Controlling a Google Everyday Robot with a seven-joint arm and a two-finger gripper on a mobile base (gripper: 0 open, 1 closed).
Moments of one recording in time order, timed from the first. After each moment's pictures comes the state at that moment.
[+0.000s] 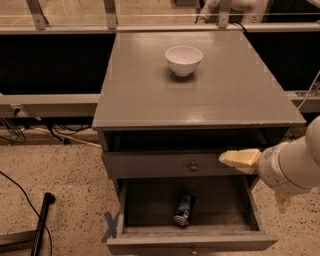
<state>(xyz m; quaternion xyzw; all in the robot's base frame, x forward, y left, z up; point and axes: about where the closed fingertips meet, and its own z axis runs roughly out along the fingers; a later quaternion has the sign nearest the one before) 0.407 -0.221 0.768 -0.92 0.33 -0.13 0.15</state>
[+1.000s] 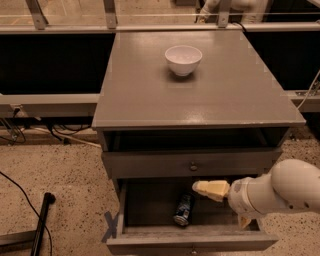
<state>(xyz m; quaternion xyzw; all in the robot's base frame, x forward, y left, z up) 0.413 -0.167 0.630 -0.93 0.24 -0.06 0.27</state>
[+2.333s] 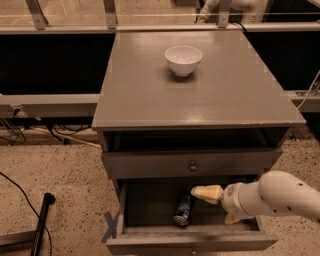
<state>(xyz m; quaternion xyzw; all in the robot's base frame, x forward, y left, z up) 0.443 -0.170 0.563 -0.93 0.23 -0.08 0.29</state>
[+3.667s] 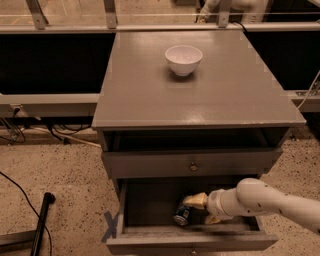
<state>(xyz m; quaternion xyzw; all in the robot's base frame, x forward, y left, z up) 0.478 -0.145 0.446 -0.92 0.22 -0.04 0.32</state>
